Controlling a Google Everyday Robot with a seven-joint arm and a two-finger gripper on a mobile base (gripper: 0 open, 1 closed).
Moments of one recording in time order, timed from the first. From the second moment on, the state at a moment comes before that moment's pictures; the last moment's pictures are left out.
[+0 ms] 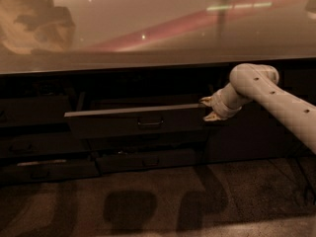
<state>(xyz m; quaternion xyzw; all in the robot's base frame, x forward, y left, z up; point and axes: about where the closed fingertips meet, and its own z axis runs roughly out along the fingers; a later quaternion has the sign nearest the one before) 0.680 -0.214 0.628 -0.79 0.57 -0.04 0.21</state>
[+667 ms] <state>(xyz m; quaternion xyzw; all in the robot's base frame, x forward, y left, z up) 0.672 -0.215 0.628 -0.80 0.57 -0.04 0.21</state>
